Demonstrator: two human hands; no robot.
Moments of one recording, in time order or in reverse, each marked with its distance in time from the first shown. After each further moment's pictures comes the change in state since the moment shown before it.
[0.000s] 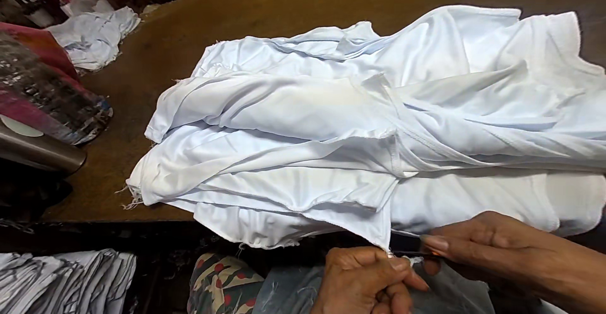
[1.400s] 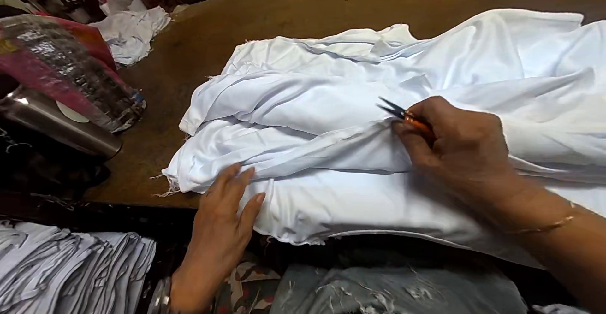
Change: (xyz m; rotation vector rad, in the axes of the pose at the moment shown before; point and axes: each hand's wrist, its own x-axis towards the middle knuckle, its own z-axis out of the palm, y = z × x) left_hand -0.072 0.142 -0.113 1.913 0.701 0.645; right_hand 0.124 -0.059 -0.008 -1.016 0.891 -0.749
